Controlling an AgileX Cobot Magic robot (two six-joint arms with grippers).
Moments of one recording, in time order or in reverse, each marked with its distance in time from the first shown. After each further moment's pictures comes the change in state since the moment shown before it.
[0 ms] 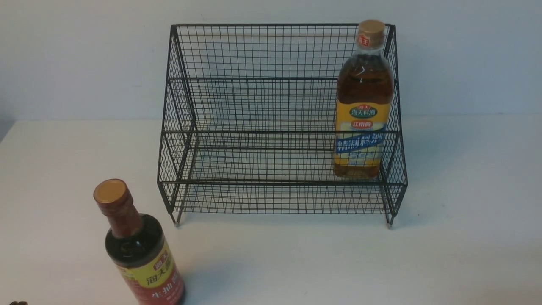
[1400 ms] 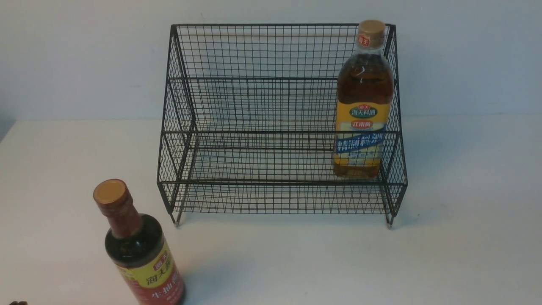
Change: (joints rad) right arm 0.267 0.197 -0.164 0.110 -0.177 0.001; left arm 0.000 0.000 0.000 0.000 0.000 0.000
